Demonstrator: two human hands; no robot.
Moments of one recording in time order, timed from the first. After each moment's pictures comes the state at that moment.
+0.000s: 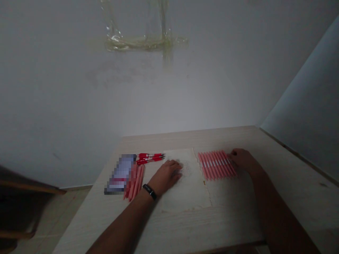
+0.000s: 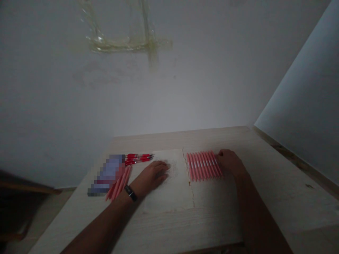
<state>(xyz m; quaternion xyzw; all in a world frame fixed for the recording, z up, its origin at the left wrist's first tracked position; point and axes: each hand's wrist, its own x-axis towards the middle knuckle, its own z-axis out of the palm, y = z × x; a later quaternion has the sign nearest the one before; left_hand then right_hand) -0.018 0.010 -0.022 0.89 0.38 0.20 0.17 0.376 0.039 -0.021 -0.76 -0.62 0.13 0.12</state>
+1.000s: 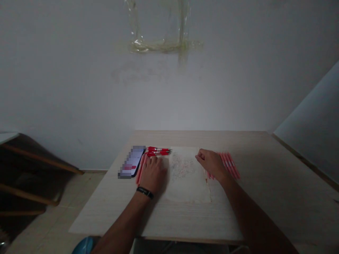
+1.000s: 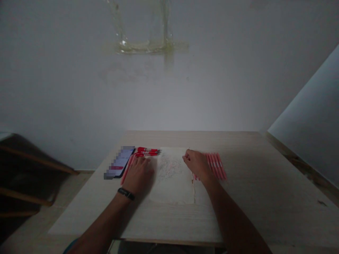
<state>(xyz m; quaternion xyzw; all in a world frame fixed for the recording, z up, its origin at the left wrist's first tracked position) -0.055 -0.035 -0.011 0.74 0.66 0.12 -0.05 0.221 0.027 -0.004 -0.57 -0.78 0.09 0.23</state>
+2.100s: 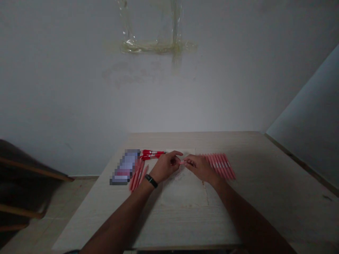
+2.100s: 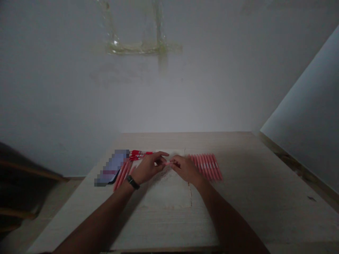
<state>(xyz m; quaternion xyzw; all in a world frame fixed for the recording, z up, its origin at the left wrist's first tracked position) -0.007 0.013 0.022 0.78 0.43 0.33 0.30 0.201 0.019 -0.011 -0.42 -0.79 0.30 0.33</state>
